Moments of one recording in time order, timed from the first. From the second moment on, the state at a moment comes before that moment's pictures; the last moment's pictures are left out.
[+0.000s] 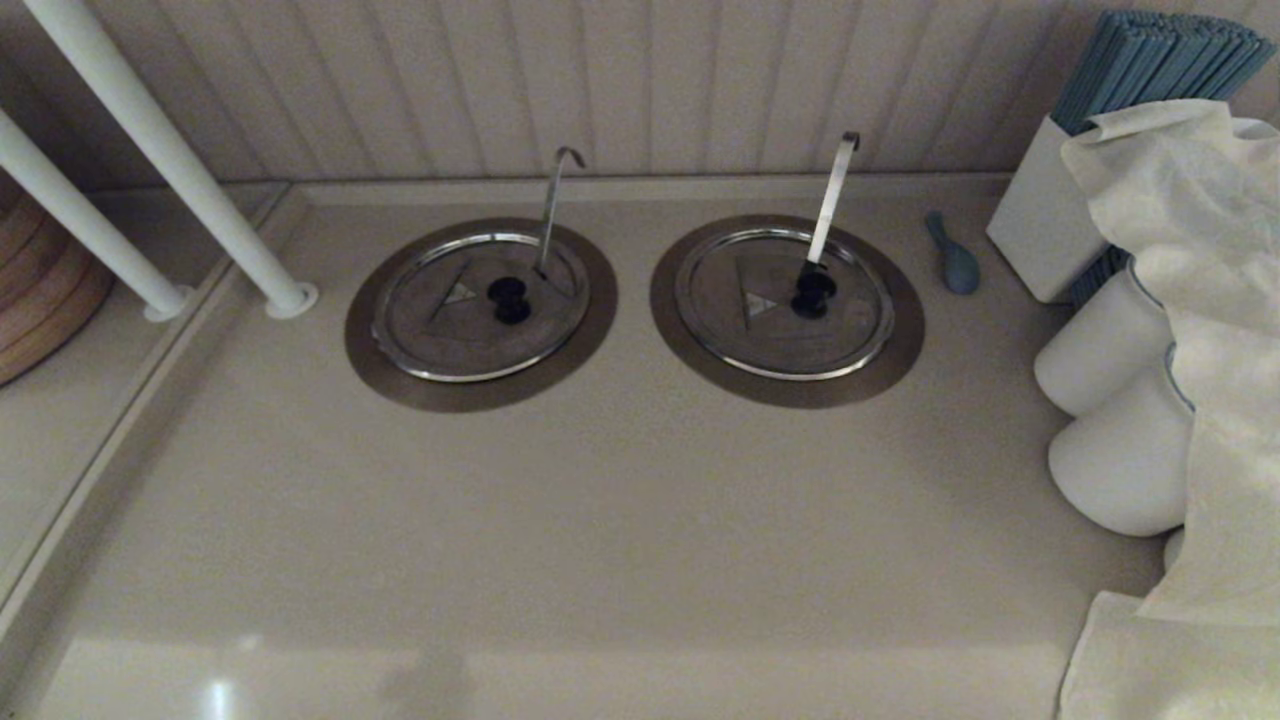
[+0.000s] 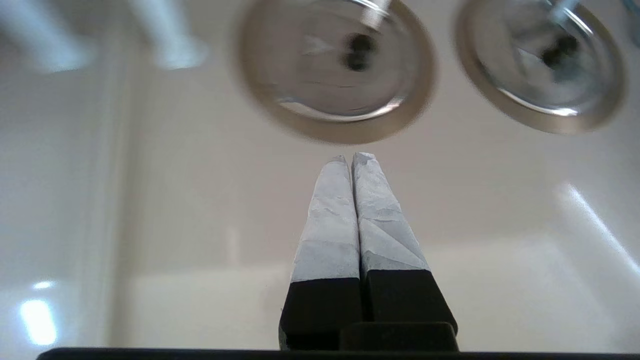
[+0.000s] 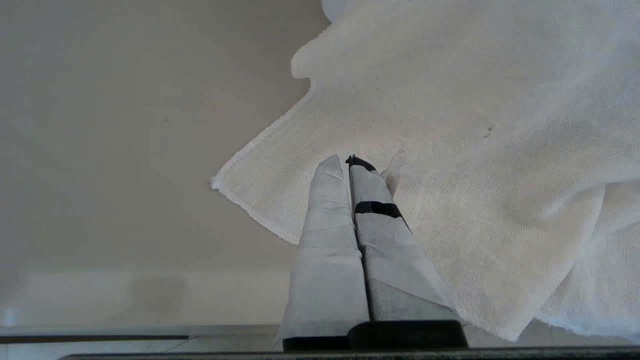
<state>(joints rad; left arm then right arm) -0.08 0.78 -1.11 0.43 -0.08 -0.05 0.00 0.00 0.00 0.00 0.00 0.00</state>
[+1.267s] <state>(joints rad) 0.01 0.00 -0.02 -0.02 0.02 0.08 0.00 0.00 0.00 0.00 0.00 0.00</state>
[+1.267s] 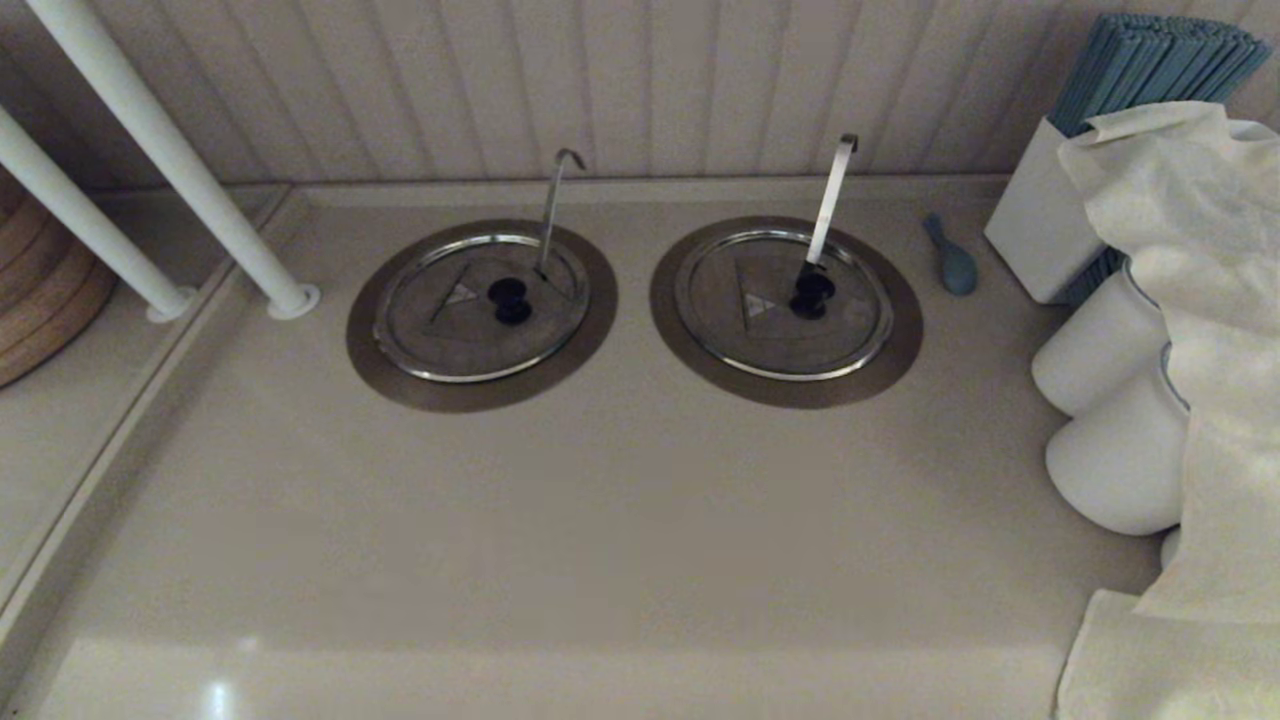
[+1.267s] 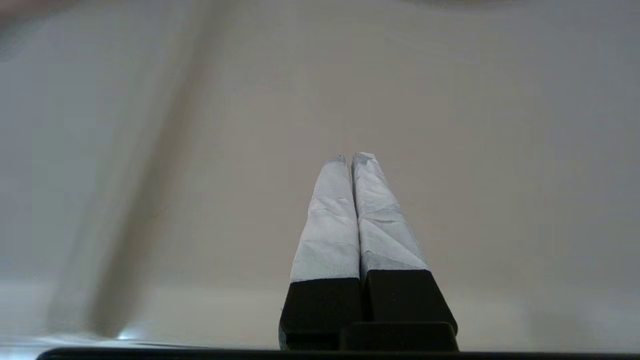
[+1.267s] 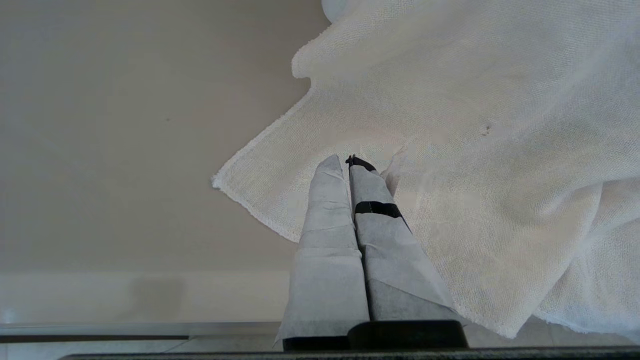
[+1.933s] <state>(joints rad) 0.01 0.00 0.00 0.01 -0.03 0.06 0.00 0.00 0.00 0.00 0.00 0.00</state>
